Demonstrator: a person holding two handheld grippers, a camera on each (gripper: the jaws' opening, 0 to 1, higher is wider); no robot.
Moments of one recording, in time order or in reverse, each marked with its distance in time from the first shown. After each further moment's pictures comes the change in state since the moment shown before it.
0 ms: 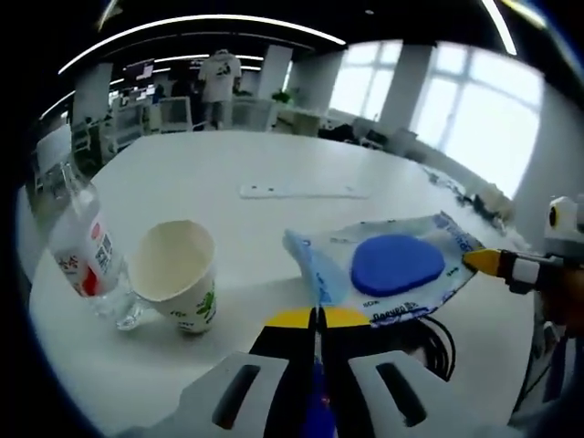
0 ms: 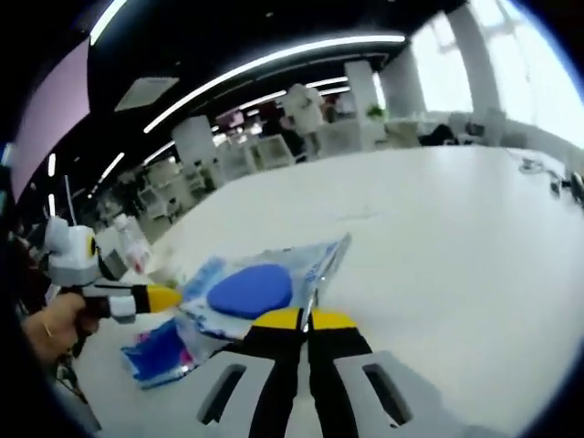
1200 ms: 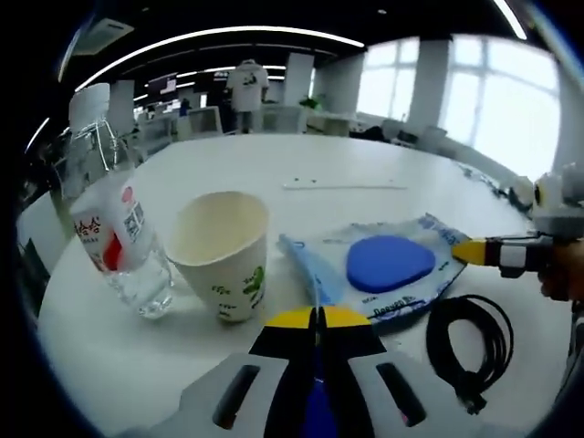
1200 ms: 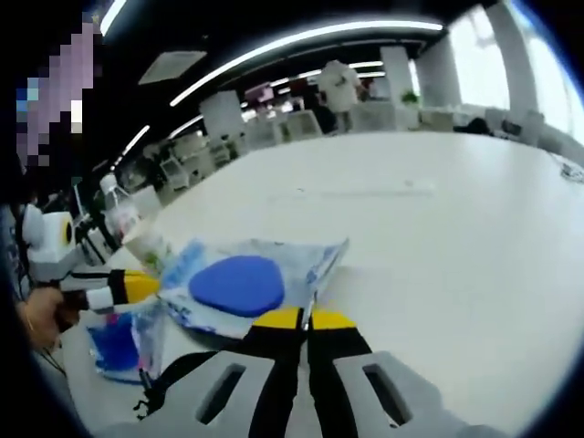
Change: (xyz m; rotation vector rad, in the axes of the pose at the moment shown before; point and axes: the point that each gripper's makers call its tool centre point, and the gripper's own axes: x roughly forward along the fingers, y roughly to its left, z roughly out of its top) left arm 0.011 0.046 -0.026 0.036 -0.019 0.172; right arm 0.080 0.003 -0.043 -0.061 0.118 0.120
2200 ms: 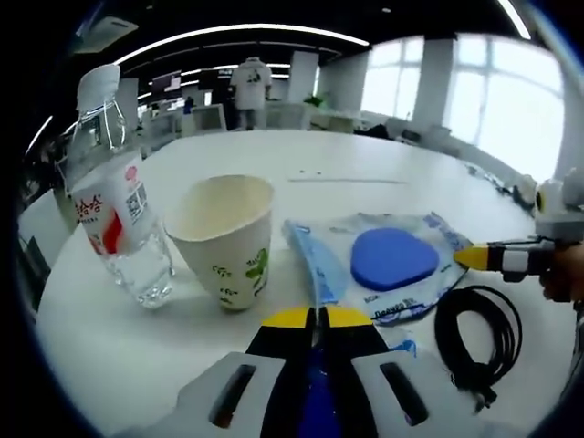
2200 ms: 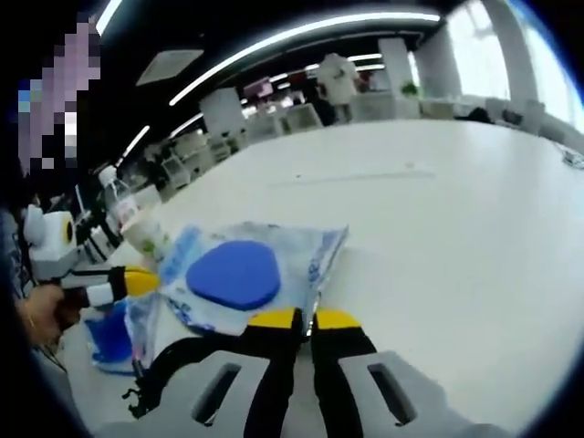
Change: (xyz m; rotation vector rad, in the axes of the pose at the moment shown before) left arm 0.003 0.004 -0.009 0.033 0.008 0.015; right arm 0.003 -0.004 -0.012 0.020 -0.002 0.007
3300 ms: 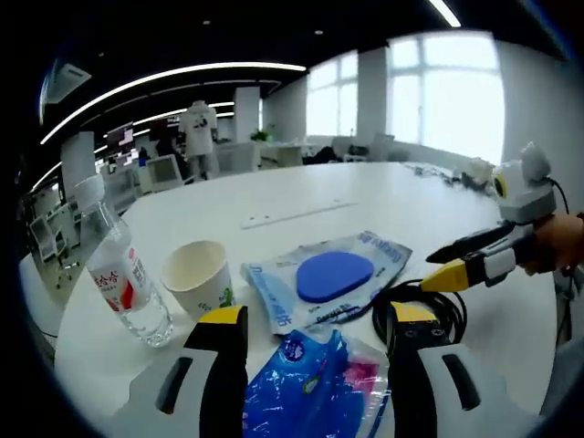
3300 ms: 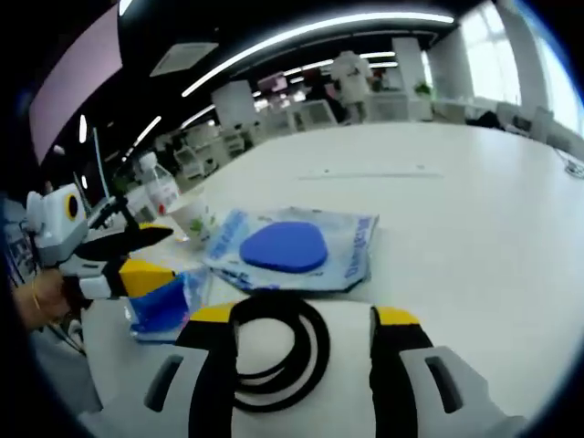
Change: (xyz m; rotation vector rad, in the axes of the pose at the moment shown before) left arm -0.060 -0.044 0.022 0.205 -0.142 -0.173; right arm -0.056 0.046 -0.021 -0.034 0.058 0.058
